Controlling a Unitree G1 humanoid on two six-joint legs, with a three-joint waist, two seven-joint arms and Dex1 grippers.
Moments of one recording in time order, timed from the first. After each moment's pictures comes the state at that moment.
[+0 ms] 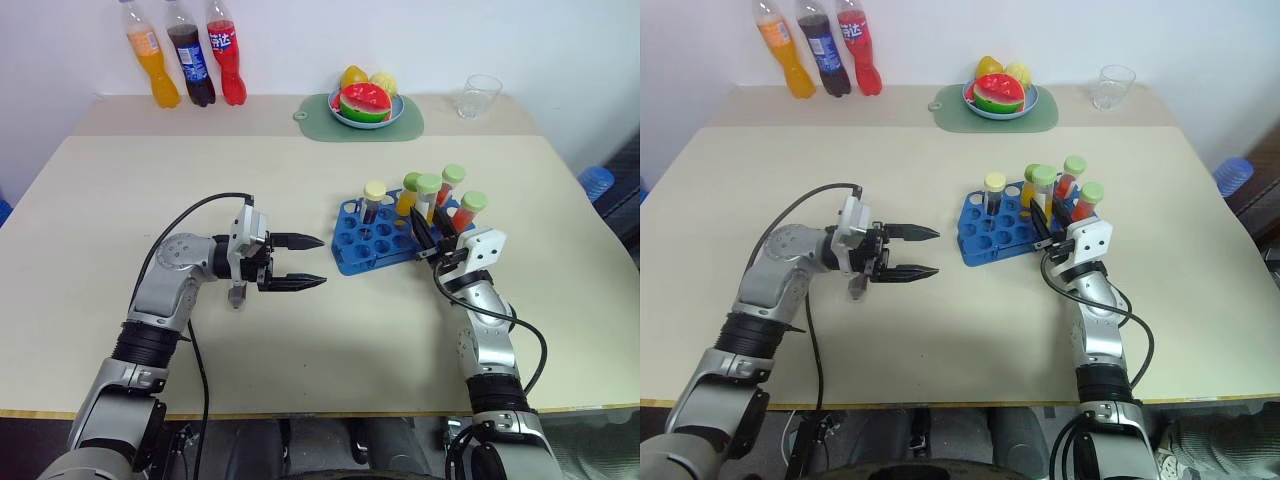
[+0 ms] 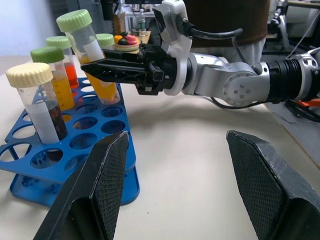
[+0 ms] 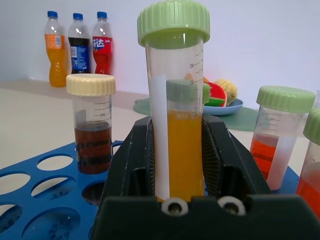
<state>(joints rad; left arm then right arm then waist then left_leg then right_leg) -0.52 0.47 -0.12 0.15 -0.45 0.11 -1.34 -0.30 -0.17 -0.16 0.32 0.17 -0.40 0.46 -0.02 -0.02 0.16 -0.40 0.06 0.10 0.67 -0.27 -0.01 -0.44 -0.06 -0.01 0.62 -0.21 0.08</state>
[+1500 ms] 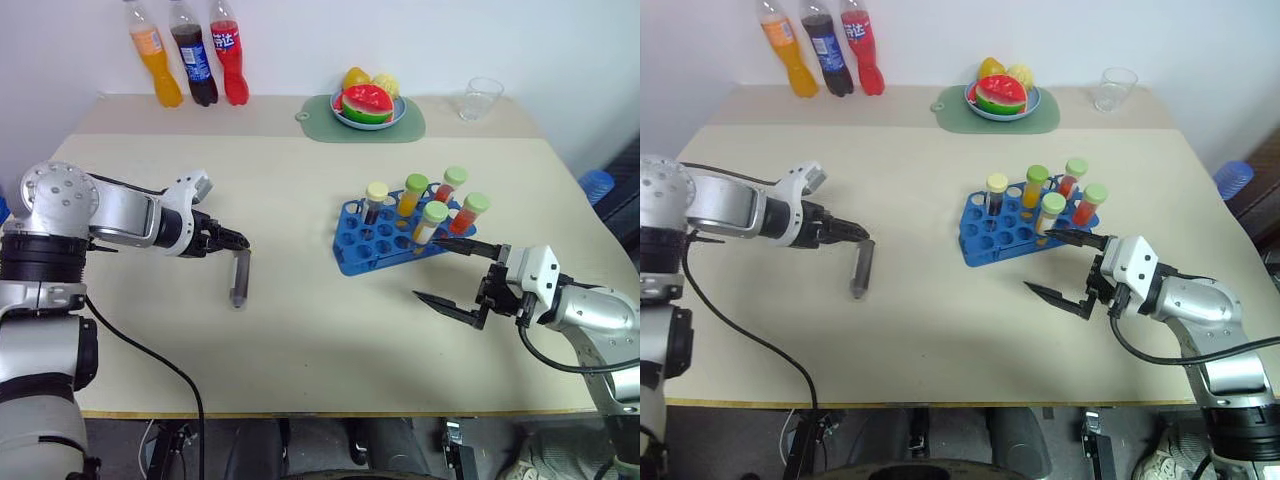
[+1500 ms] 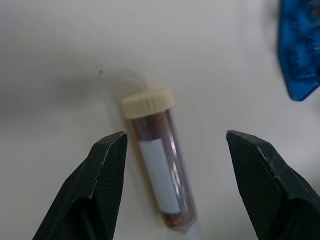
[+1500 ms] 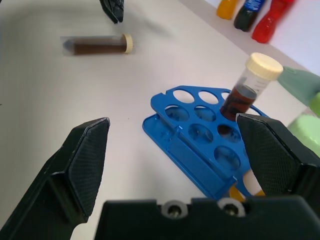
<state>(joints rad) -0.98 0.83 -0.11 0.45 -1.43 1.61 0.18 -0.06 -0.77 -0.14 -0.23 0.41 0.00 1.04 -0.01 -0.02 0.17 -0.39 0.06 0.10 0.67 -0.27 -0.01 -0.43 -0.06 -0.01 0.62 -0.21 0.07</state>
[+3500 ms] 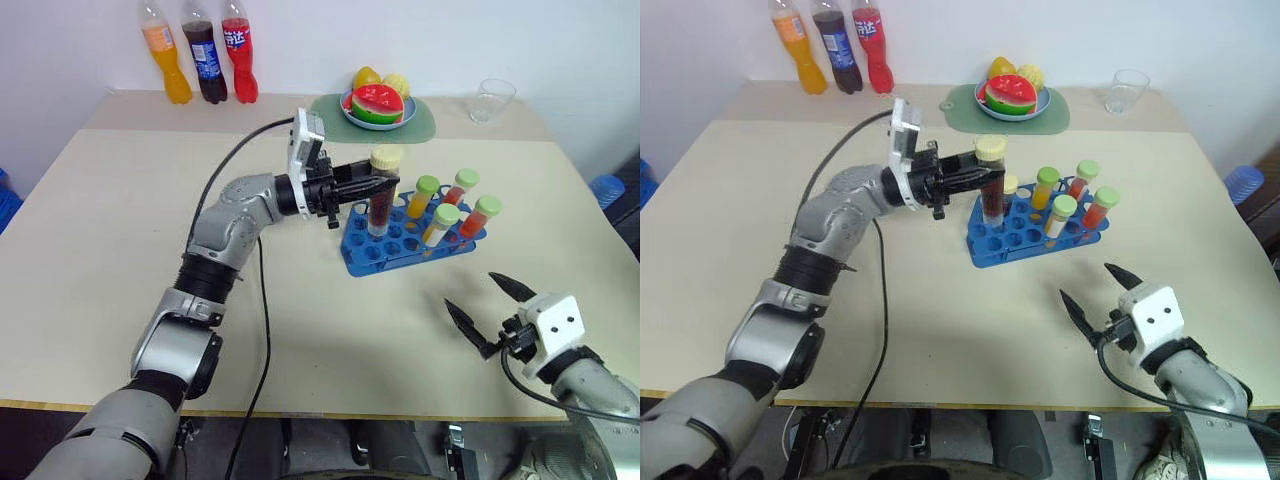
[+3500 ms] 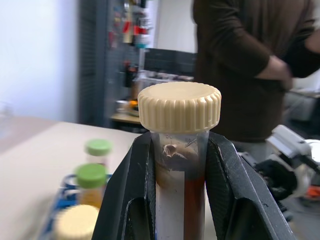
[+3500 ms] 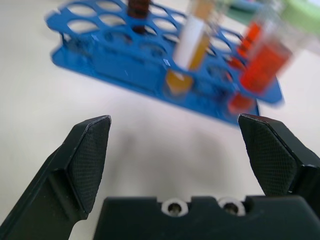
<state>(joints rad) -0.92 0.22 -0.17 0.43 -0.62 0.27 -1.12 0.44 -0.51 -0.31 -0.56 0.22 0.21 0.50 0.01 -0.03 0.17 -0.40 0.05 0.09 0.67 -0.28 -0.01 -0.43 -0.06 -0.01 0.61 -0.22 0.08</state>
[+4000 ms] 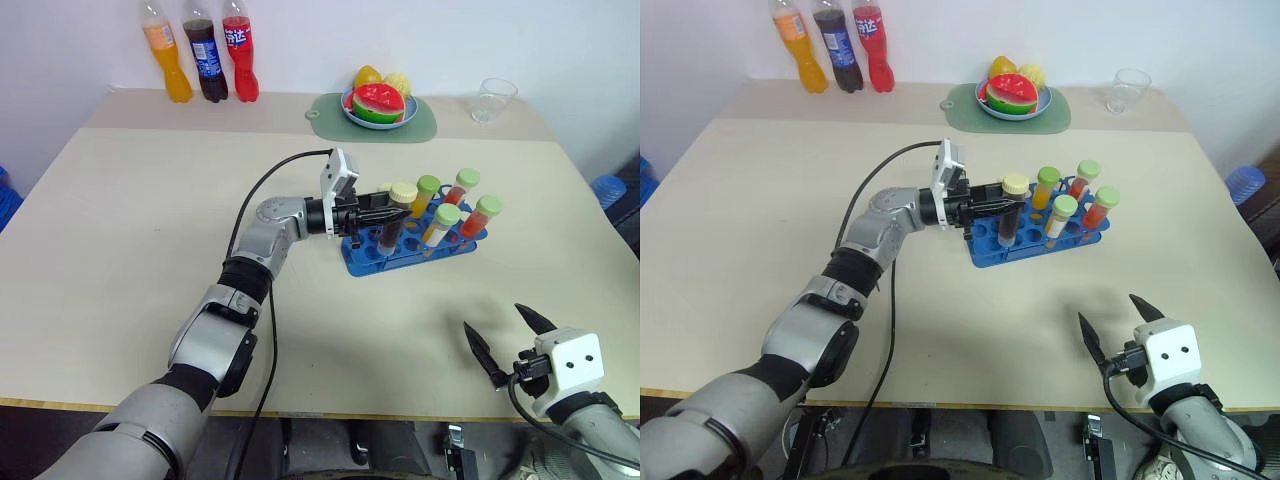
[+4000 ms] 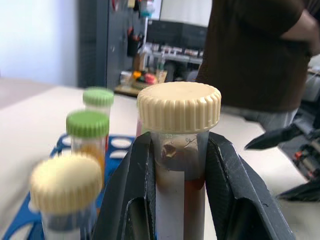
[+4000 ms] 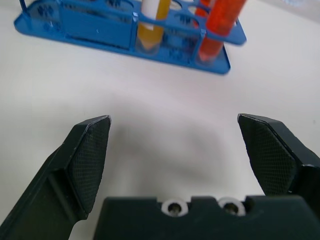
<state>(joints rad) -0.99 0.07 -0.17 0.81 -0.37 0.02 -1.15 0.61 -0.39 -0.34 -0.64 0.20 0.21 0.41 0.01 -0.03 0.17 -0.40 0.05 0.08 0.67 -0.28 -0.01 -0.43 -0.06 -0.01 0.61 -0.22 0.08</state>
